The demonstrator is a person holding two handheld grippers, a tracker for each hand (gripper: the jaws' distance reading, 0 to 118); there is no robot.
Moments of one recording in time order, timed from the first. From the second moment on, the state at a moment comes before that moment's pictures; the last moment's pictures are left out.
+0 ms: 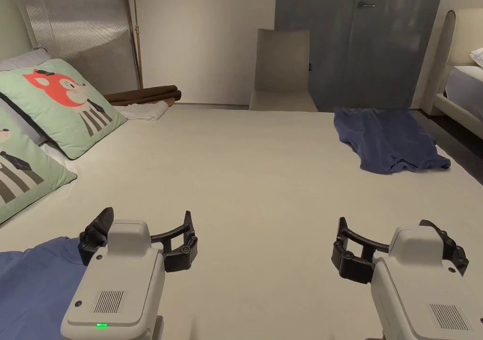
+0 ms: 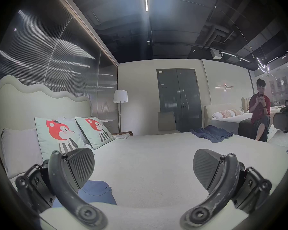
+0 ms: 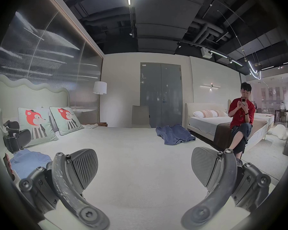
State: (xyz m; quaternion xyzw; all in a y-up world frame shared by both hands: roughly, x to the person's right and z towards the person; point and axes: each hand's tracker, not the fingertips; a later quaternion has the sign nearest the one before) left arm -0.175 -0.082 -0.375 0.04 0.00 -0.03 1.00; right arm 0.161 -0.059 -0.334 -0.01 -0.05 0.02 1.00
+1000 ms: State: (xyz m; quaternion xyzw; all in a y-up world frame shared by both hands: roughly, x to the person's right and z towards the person) left arm -0.173 -0.081 -0.376 0.04 0.00 -0.03 1.00; right arm 0.162 -0.058 -0.333 -0.01 -0.05 0.02 1.00
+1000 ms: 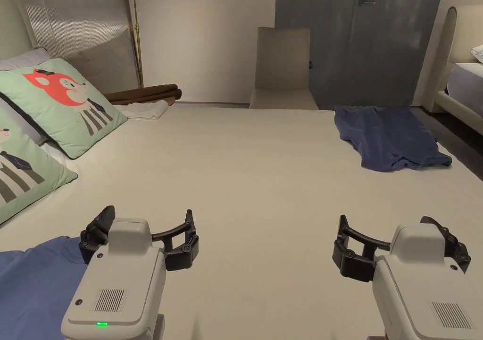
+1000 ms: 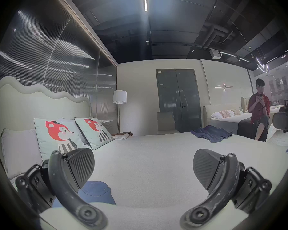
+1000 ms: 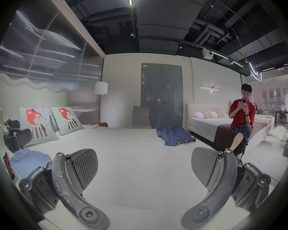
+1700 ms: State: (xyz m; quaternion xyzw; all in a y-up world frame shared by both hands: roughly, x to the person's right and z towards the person) left arm -0.175 -0.078 -0.377 0.04 -0.01 -0.03 1.00; right arm 0.162 -0.055 -0.332 0.00 -0.05 0.02 1.00
